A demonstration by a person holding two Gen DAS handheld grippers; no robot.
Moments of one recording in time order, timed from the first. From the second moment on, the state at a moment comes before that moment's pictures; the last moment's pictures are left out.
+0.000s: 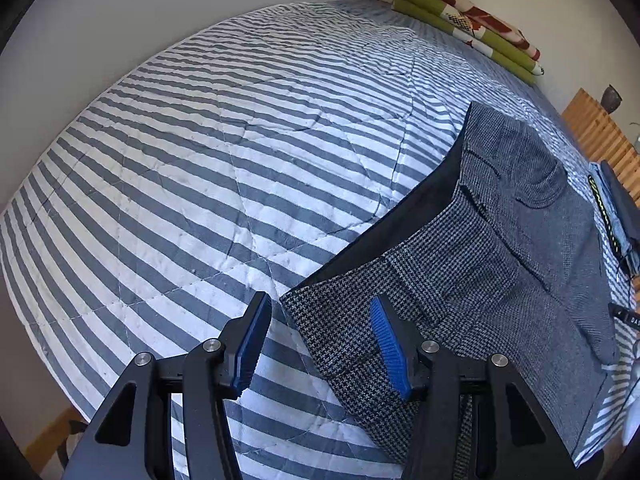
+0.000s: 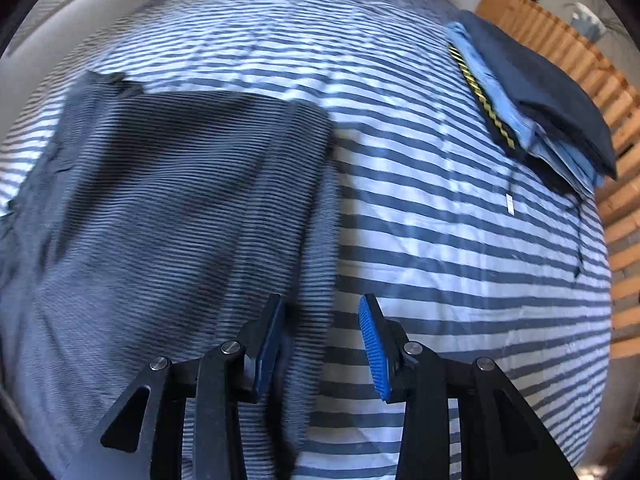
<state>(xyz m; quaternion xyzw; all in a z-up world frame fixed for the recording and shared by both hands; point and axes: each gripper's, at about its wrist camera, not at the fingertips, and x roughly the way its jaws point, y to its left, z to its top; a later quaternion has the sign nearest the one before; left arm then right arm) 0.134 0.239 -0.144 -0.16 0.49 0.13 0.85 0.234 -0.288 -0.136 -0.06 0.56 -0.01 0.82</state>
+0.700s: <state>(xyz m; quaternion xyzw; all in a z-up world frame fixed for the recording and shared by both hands) 0.362 0.178 -0.114 -0.17 0.48 0.03 0.86 0.311 -0.359 -0.130 0.17 0.52 0.05 0.84</state>
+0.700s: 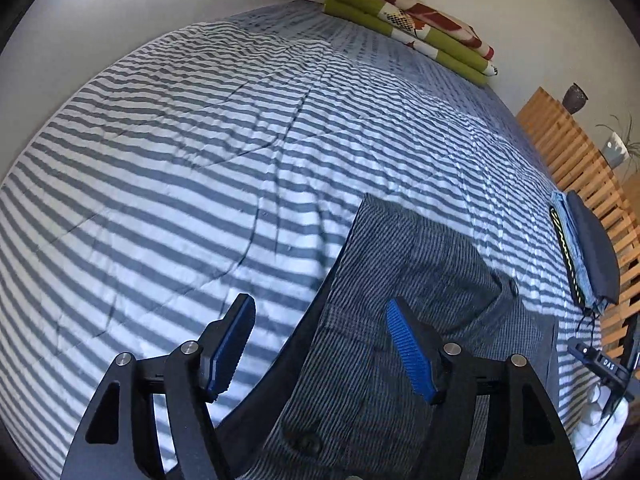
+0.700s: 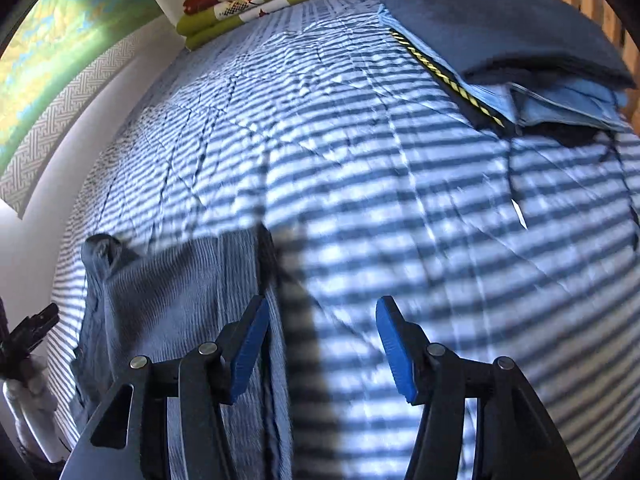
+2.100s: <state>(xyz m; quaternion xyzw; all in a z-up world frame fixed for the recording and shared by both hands) 0.296 0.200 -0.052 -0.08 0.43 0.05 0.90 0.215 -0.335 -0.088 0.09 0.50 0.13 0.85</state>
